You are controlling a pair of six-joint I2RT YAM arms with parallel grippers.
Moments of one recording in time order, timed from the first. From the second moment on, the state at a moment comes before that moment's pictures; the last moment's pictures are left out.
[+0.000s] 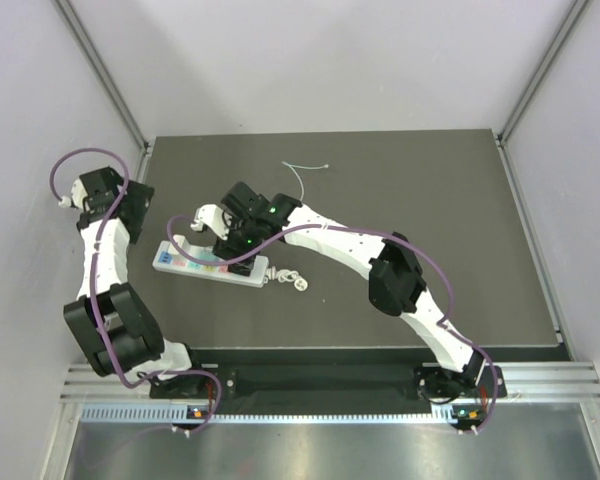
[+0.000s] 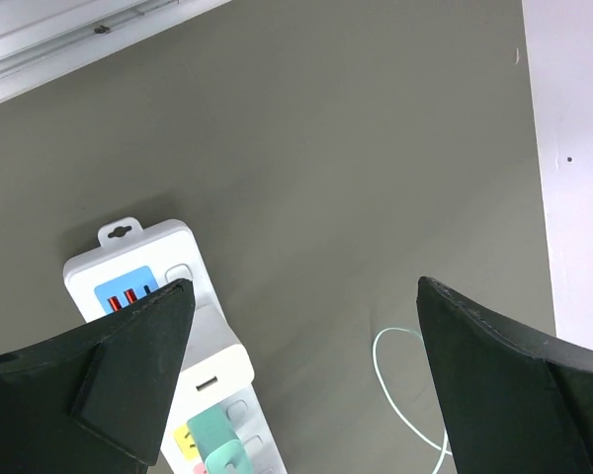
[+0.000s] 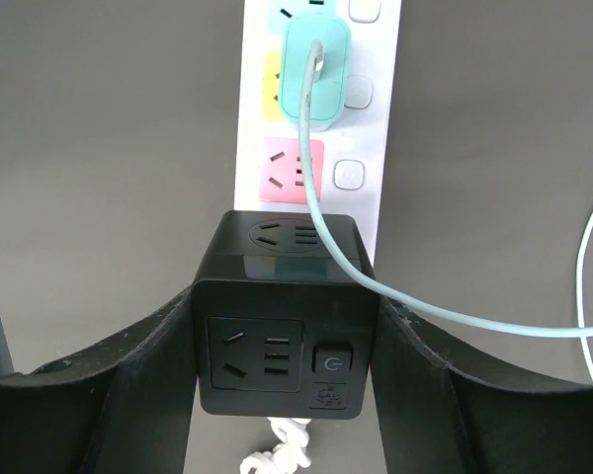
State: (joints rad) left arm 0.40 1.43 1.16 -0.47 -0.02 -0.89; right arm 1.03 2.36 2.27 -0.81 -0.26 -0.37
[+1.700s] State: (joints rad) left arm 0.41 1.44 1.13 -0.46 0.05 -0.89; right arm 1.03 2.41 2.30 -0.81 -0.28 -0.39
